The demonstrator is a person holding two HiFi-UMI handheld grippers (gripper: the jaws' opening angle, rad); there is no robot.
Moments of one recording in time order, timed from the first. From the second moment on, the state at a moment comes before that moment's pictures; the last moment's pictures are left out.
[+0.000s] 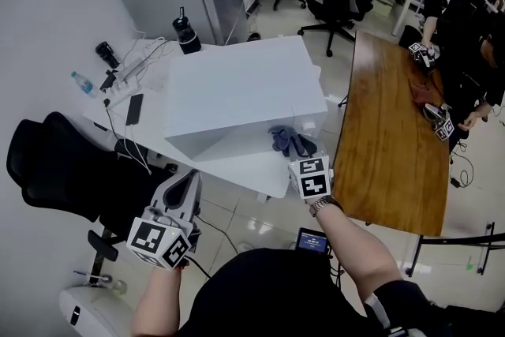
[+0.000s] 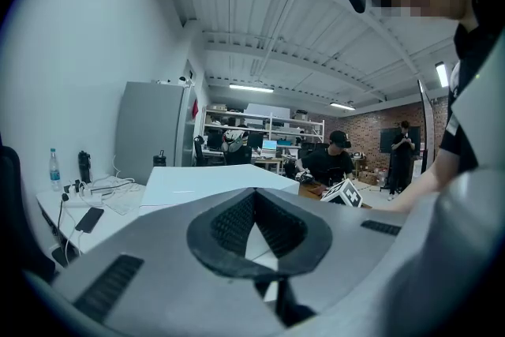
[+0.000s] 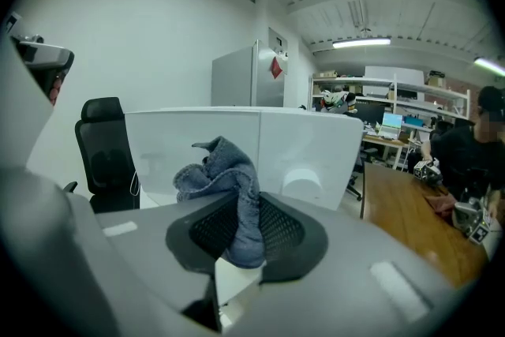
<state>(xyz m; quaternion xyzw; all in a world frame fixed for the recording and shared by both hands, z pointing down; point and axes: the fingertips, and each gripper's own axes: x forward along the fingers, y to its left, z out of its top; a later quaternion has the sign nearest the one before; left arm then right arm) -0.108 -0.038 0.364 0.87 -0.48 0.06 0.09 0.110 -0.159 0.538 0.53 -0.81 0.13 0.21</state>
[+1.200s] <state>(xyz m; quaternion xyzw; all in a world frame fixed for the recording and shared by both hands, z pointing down) 0.013 -0.015 0.369 0.87 -0.48 0.06 0.08 0.225 -0.142 0.512 0.52 -0.82 0.11 0.20</state>
